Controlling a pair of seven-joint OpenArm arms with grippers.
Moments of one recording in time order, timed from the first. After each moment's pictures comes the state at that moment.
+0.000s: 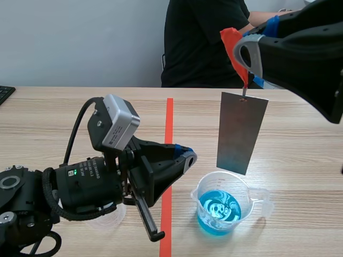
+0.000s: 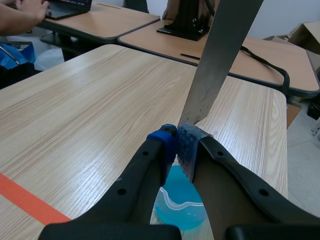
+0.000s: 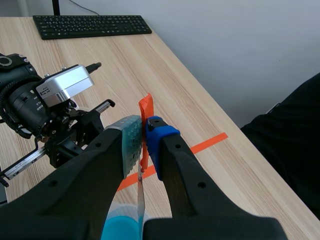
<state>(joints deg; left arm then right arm) 13.6 -15.3 17.9 94.1 -3.1 -45.1 -12.7 -30.1 32.9 18.9 139.9 38.3 45.4 -23.1</state>
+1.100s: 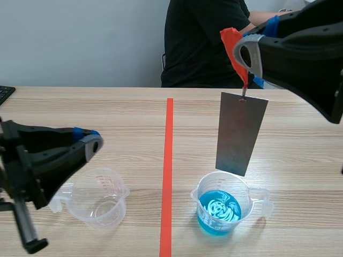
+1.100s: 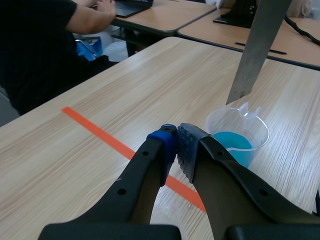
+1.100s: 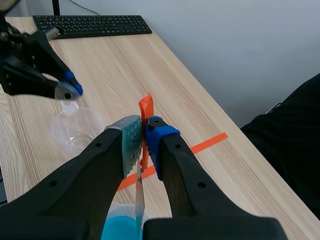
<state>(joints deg) 37.0 -24.0 -8.5 115.9 -9.7 -45.1 -12.7 -30.1 32.9 18.9 139.9 38.3 45.4 -23.1</state>
